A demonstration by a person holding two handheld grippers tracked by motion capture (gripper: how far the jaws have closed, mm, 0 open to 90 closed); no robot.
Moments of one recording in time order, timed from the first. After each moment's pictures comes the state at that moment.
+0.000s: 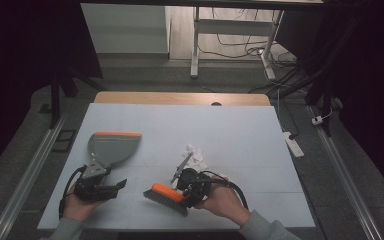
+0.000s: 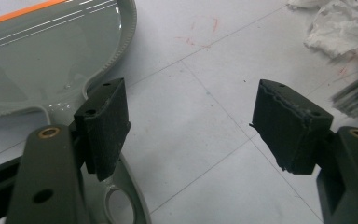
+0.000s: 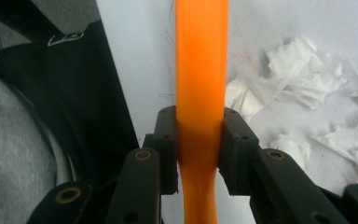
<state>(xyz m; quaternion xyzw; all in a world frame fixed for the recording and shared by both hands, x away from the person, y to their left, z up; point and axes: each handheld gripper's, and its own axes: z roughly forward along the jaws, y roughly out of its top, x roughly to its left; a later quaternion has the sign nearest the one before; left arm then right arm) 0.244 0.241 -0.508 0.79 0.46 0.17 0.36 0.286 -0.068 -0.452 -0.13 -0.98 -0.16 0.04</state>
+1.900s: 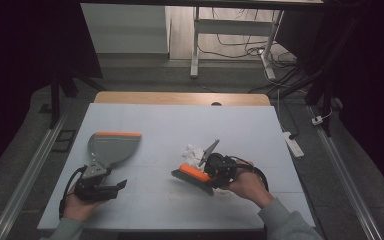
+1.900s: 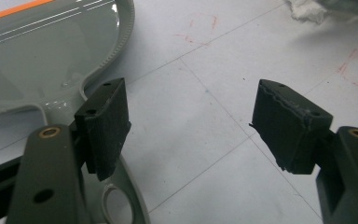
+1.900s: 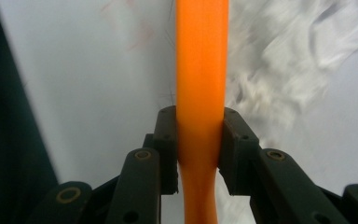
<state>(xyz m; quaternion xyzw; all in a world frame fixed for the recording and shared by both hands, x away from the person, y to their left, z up) 0.244 0.241 -0.510 0.79 0.46 0.17 0.36 0.337 -0.129 -0.448 -0.14 -0.98 -0.16 -0.04</state>
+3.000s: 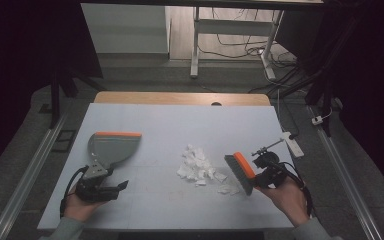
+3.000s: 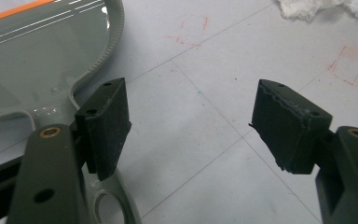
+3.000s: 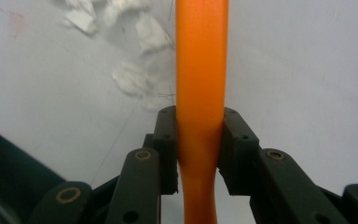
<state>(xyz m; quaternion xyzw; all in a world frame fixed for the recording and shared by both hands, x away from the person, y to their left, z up) 0.243 0.238 -0.509 0.80 0.44 0.17 0.37 0.315 -0.253 -0.423 -0.47 -0.87 -0.15 -0.05</state>
